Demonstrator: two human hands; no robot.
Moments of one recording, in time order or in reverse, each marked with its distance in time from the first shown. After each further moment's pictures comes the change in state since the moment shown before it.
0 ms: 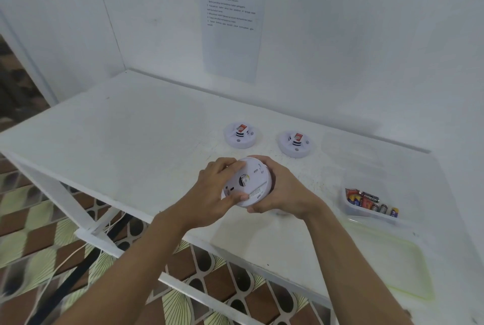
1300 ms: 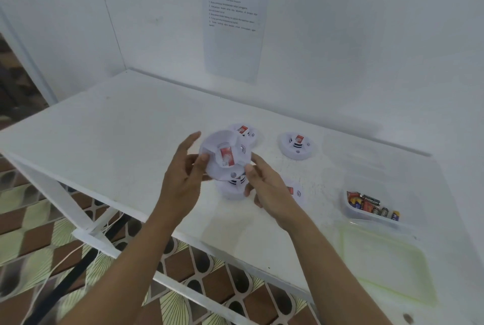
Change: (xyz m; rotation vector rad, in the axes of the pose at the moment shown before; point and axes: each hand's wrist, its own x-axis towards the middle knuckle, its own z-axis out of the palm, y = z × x) left_hand -0.005 -0.005 -0.022 -0.608 0.492 -0.256; right_hand 0.005 -0.019 0.043 0.099 0.196 0.058
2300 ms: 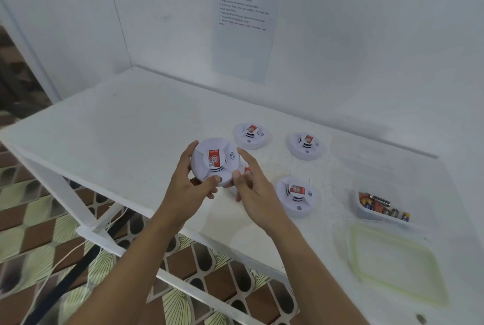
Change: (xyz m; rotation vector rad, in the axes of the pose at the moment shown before) left_hand -0.005 -0.019 -0.023 -0.034 -0.038 -0.160; right_hand 0.003 0.002 0.052 -0.161 0.076 -0.093
